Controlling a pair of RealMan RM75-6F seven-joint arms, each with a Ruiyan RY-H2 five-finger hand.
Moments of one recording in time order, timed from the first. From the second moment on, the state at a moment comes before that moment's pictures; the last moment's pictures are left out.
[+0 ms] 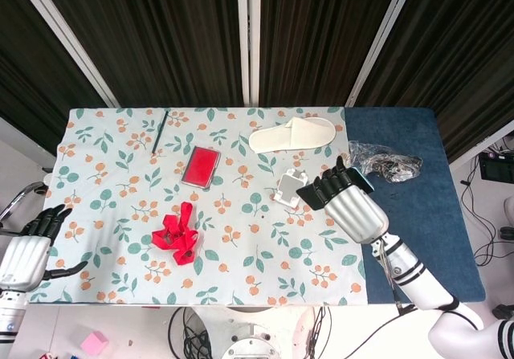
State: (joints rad) left arm -0.12 -1.13 0.00 -1.54 1.53 1.43 -0.02; right arm 0.64 -1.13 0.09 -1.85 -1.52 1.18 -1.19
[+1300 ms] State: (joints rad) left arm -0.12 -1.15 0.00 -1.46 1.52 1.41 -0.11; right arm 1.02 -1.28 0.12 -1.62 -1.25 0.73 -1.35
